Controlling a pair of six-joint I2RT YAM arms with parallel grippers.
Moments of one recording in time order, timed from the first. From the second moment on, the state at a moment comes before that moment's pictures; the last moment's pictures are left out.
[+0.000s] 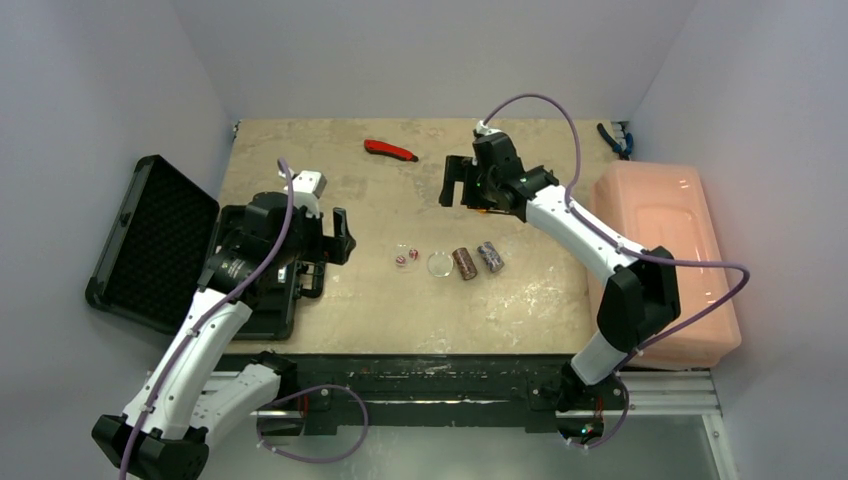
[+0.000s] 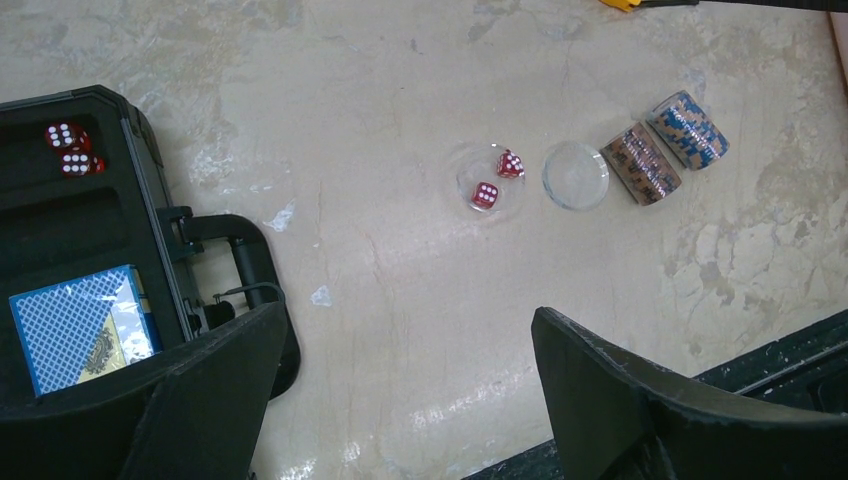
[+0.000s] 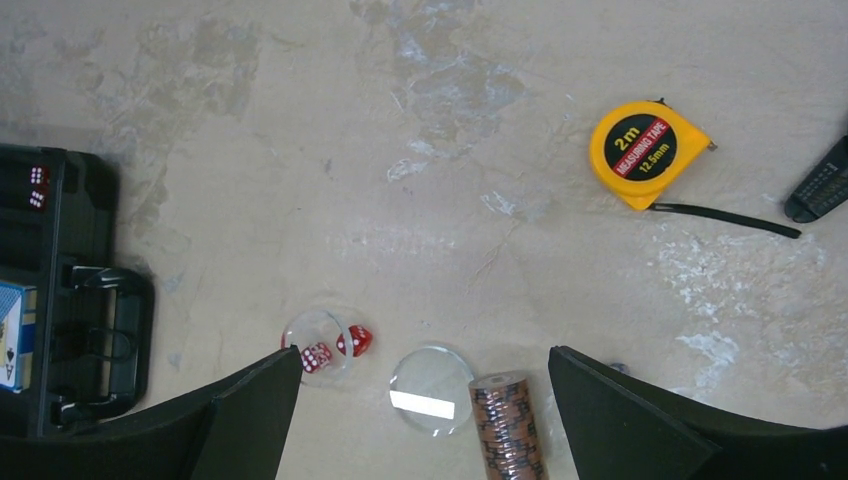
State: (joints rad) left arm -0.34 0.89 0.97 -0.68 0.08 -0.20; right arm 0.52 1.63 1.40 -0.52 0.06 0.49
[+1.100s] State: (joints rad) left arm -0.35 0.82 0.99 -0.75 -0.20 -0.21; right arm 0.87 2.10 1.82 -0.82 0.29 0.81
